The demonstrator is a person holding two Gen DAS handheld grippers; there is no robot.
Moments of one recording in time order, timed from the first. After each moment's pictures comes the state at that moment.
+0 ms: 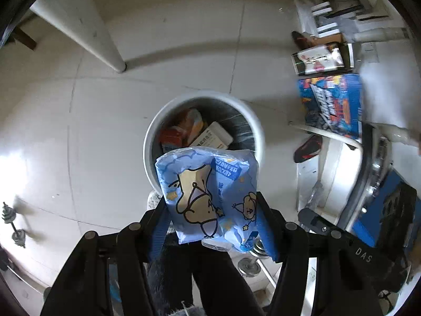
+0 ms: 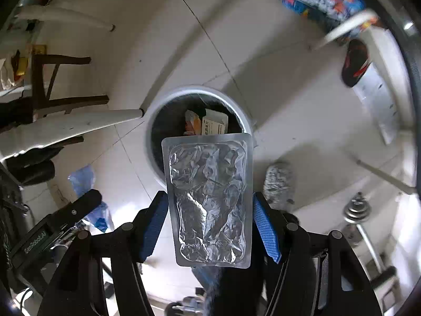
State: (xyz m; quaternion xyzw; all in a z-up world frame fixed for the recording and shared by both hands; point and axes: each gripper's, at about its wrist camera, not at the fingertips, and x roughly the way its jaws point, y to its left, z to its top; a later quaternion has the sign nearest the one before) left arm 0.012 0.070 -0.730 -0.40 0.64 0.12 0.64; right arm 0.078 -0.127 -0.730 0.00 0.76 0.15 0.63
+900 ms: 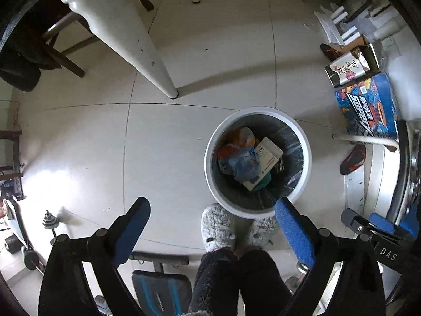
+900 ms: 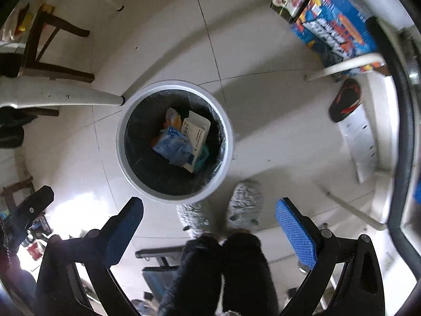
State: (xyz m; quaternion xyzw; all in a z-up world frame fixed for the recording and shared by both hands) left arm -0.045 0.066 -0.666 -0.27 0.63 0.23 0.69; right arm 0.054 -0.112 -0.702 -0.15 0.70 0.16 0.68
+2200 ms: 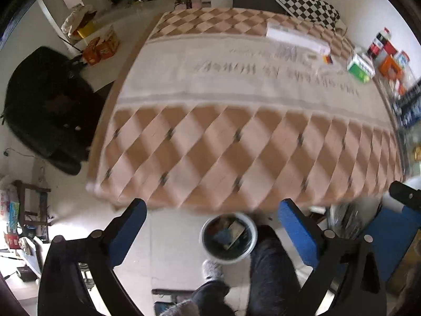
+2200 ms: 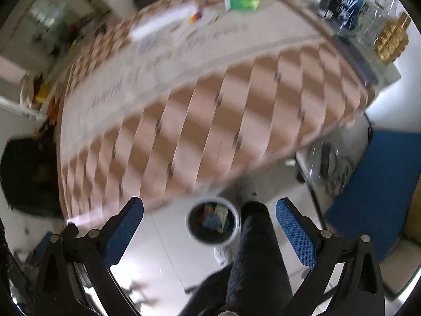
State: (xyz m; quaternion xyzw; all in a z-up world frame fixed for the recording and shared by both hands) left arm 0.068 0.109 -0.302 -0.20 0.51 0.26 0.79; right arm 0.196 -0.093 -0.244 -0.01 0.59 0.13 0.80
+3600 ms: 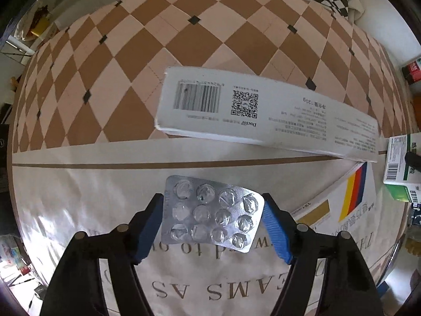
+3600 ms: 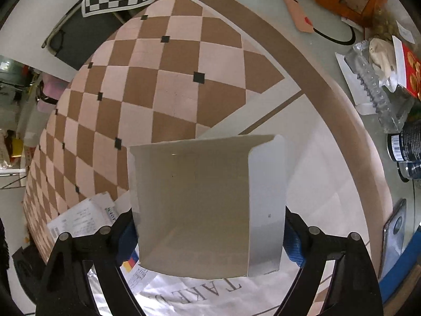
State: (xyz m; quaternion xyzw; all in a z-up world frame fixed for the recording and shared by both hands) left arm 0.462 0.206 -0.354 -0.22 0.61 0.19 0.74; right arm 0.663 -0.019 -0.289 0.03 0.64 0.06 0.77
